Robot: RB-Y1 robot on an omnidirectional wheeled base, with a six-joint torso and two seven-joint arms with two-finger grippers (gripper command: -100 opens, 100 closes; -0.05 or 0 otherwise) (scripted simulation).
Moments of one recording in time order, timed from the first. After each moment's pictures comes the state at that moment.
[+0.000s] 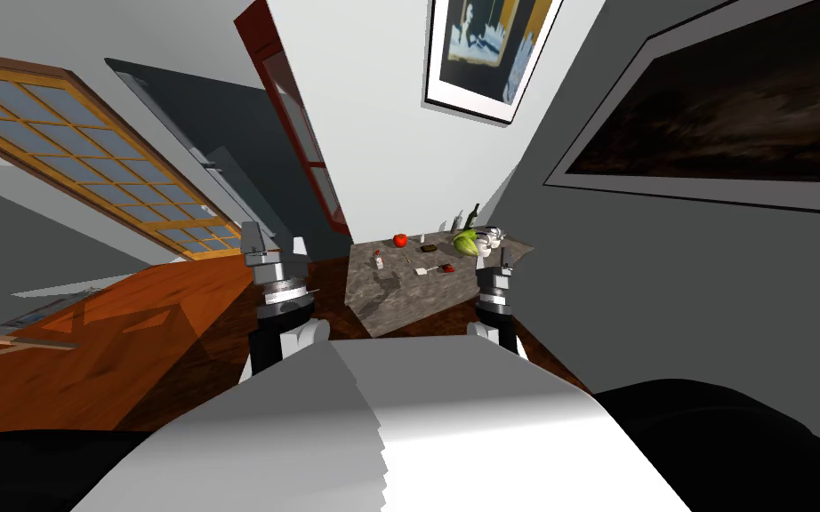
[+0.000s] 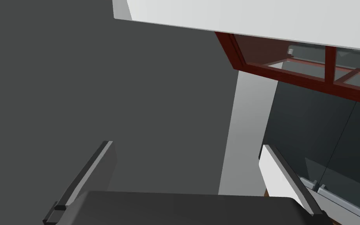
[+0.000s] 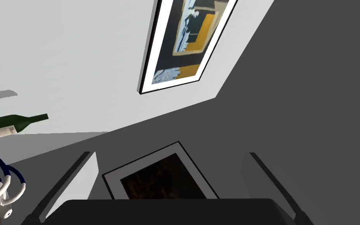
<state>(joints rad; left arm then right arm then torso) 0.48 -0.04 0.06 -2.39 0.08 -0.44 -0.08 0.51 -0.01 -0.05 -2.20 -0.08 -0.49 -0.04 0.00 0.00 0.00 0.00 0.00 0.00</state>
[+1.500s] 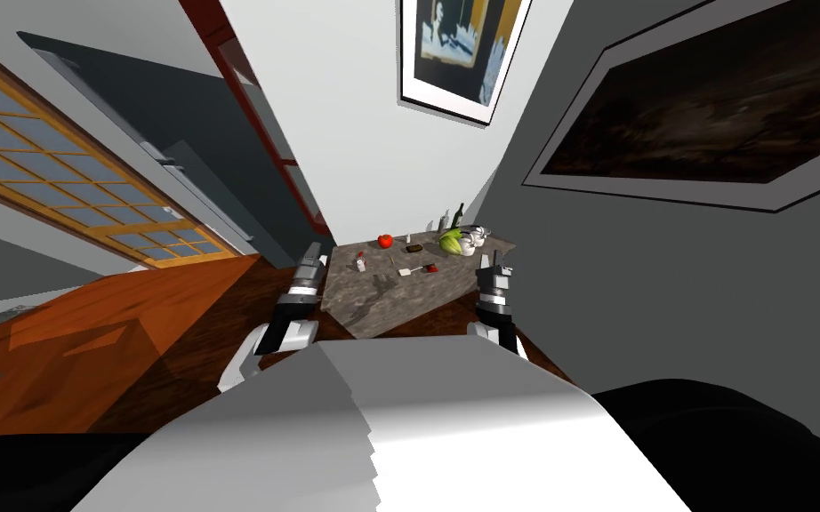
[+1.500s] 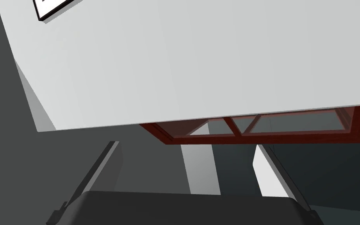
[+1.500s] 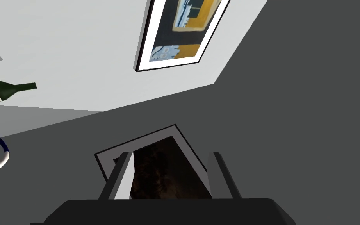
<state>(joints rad) 0.42 0.26 0.11 -2.17 -0.05 -0.20 0.01 0.51 -0.01 -0.05 -2.20 -0.08 -0.49 -0.04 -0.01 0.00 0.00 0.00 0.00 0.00</state>
